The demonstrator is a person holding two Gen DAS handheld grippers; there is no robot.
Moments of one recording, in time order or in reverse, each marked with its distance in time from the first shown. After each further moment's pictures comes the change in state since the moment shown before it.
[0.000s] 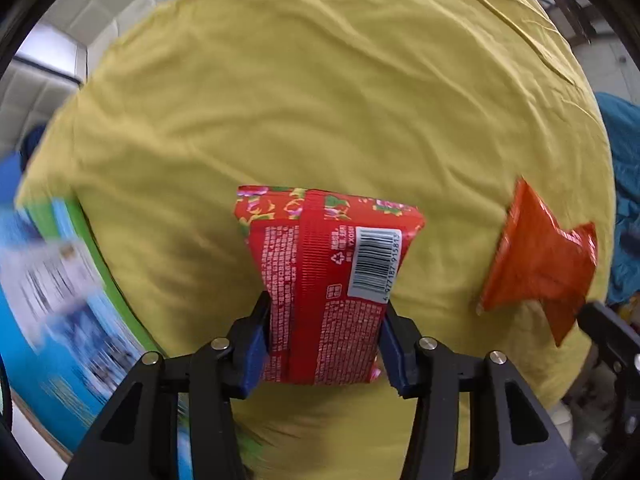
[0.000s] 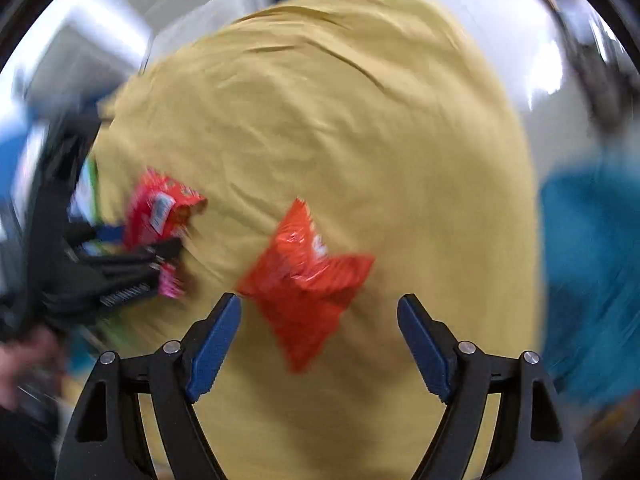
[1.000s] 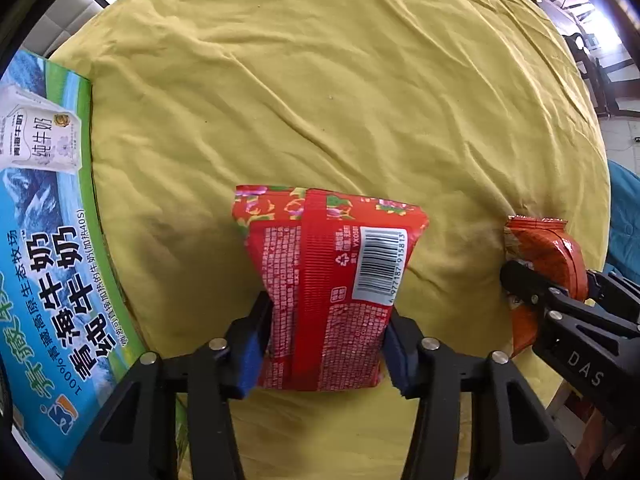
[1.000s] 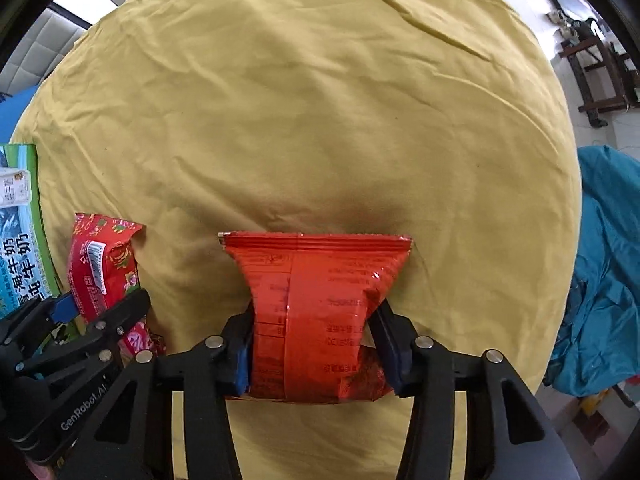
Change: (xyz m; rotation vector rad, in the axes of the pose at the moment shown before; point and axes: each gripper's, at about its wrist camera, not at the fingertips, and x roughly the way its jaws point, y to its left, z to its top) left arm 0.018 0.001 -0.051 -0.230 -0.069 -0.076; right arm 0.079 0.044 0.027 0.107 0.121 -0.035
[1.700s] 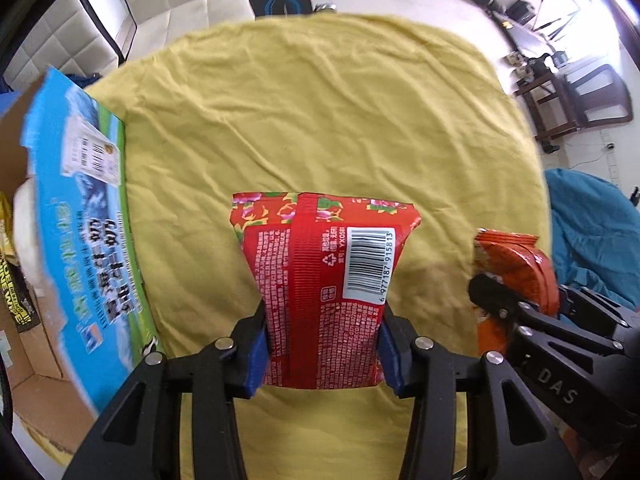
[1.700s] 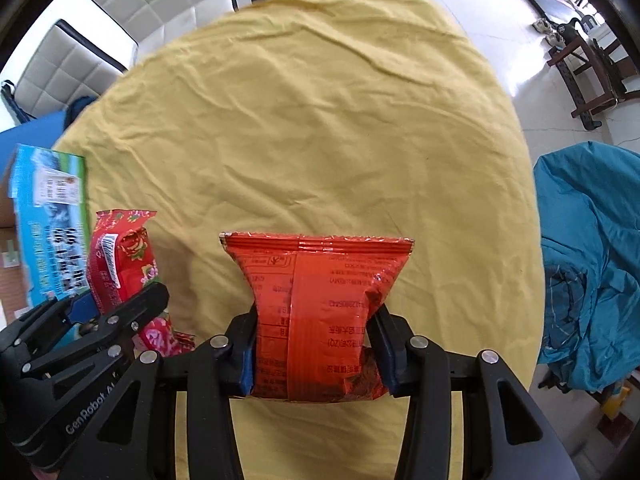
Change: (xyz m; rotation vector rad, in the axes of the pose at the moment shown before) left arm -0.074 -0.022 -0.052 0.037 -0.169 -0.065; right arm -0.093 -0.013 -0.073 0.040 -0.155 0.068
